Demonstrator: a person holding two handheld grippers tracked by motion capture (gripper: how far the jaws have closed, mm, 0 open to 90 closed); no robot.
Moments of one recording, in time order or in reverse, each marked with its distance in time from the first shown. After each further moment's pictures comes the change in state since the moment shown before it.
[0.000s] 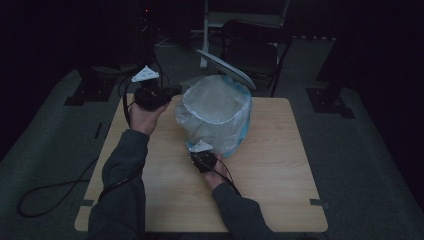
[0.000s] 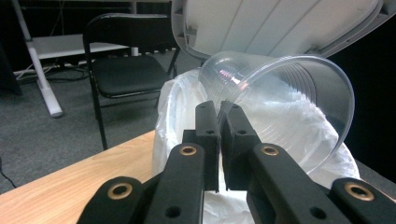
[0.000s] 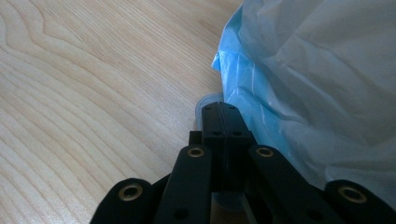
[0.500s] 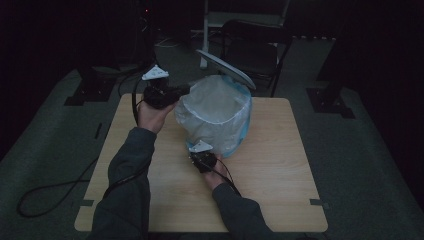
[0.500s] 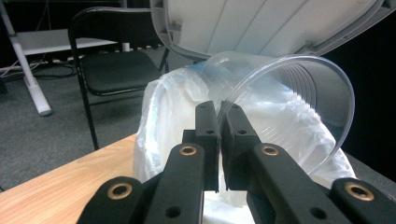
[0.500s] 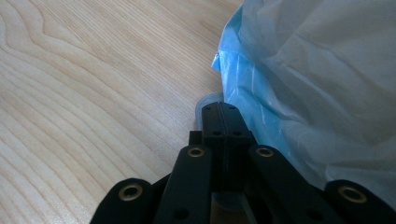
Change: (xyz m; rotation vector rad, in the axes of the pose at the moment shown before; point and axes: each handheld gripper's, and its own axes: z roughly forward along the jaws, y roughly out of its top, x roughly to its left) left arm -0.009 0.004 0.021 0.026 -0.031 0.007; right arm 0.000 0.000 0.000 -0.001 -0.002 0.000
